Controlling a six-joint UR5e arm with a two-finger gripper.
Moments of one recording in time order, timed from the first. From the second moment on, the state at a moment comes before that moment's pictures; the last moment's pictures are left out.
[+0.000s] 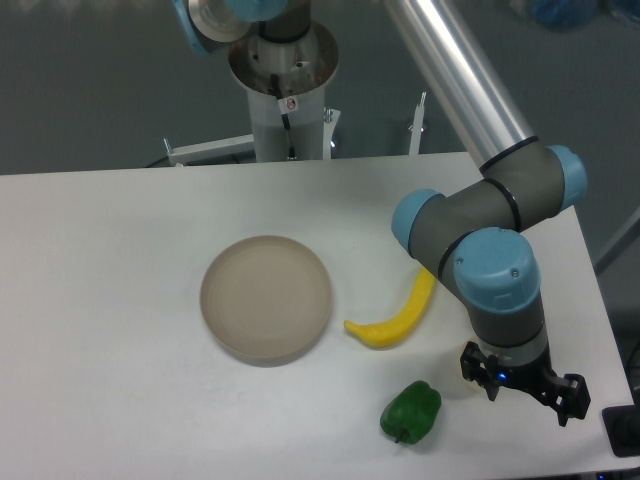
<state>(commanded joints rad) 2.32 -2.32 -1.10 -0.88 1.75 1.07</state>
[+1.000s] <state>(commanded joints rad) 2.33 -2.27 -1.17 -0.90 1.75 1.06</state>
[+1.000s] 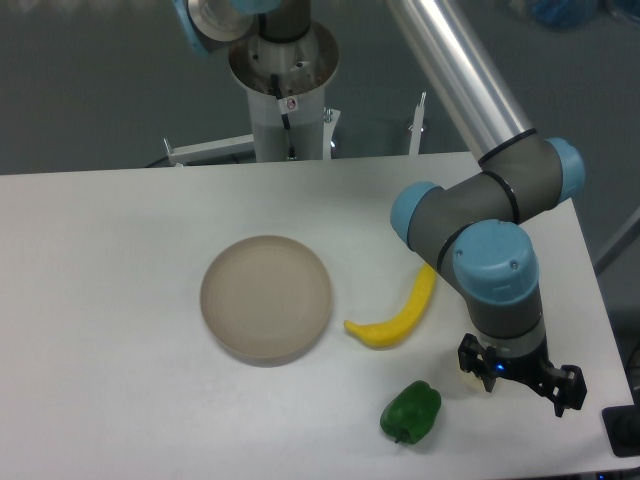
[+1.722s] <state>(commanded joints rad) 2.43 -2.12 -1.36 -1.10 1.66 1.14</state>
